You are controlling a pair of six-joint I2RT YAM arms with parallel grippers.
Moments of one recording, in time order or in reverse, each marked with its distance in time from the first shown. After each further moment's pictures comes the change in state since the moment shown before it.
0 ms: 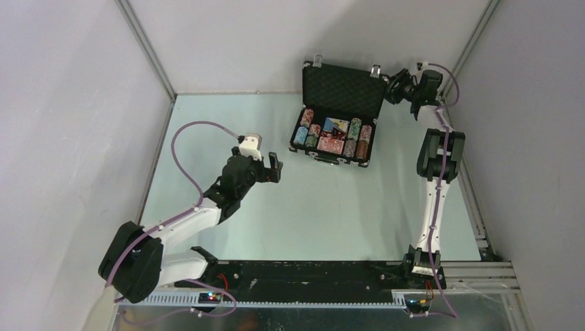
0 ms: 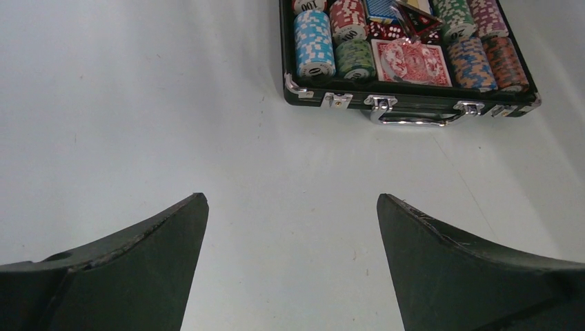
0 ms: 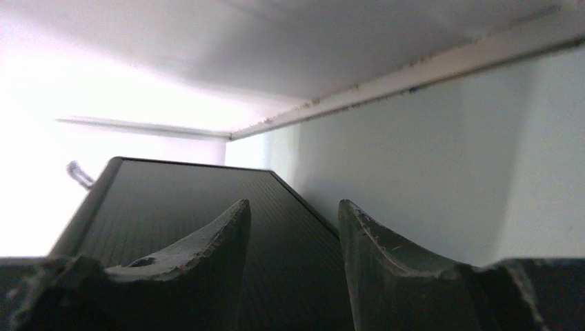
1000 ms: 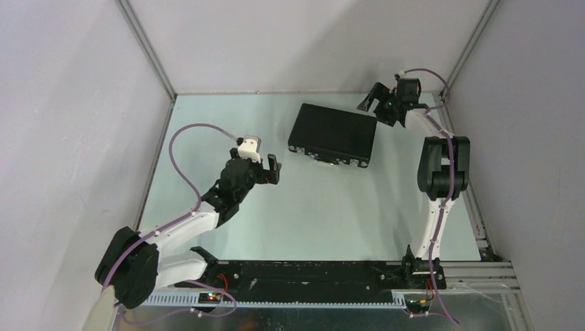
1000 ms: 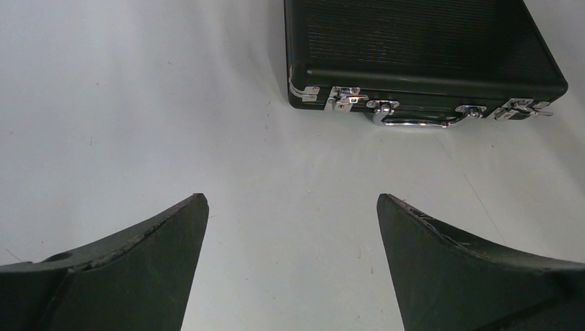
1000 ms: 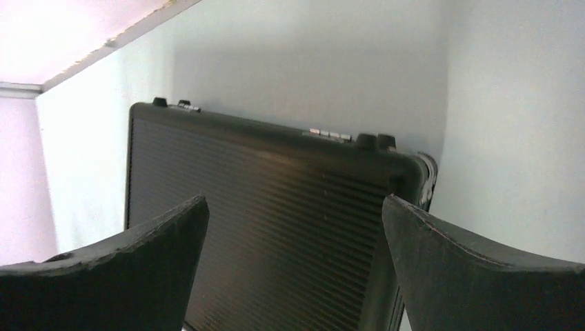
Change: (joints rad) left arm -0.018 -0.048 -0.029 0.006 -0.040 0.026; right arm 0.159 -0.518 -0.621 -0.266 0.429 -0.403
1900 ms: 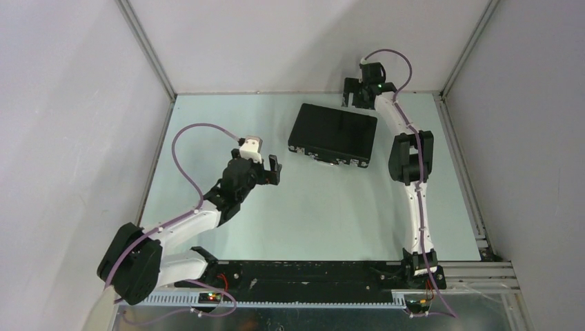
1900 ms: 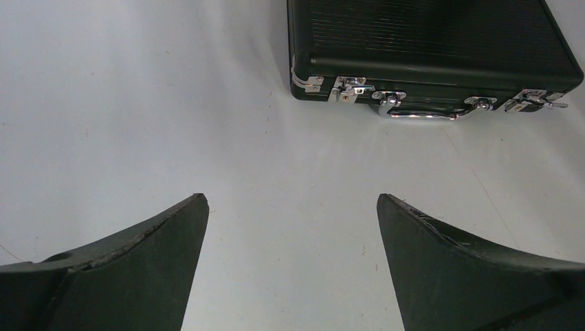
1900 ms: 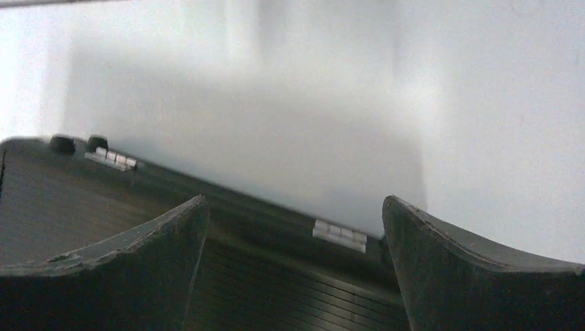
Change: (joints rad) left arm 0.002 0.032 0.000 0.004 0.001 -0.003; right arm 0.186 0.390 0.709 -0.452 0.376 -0.316
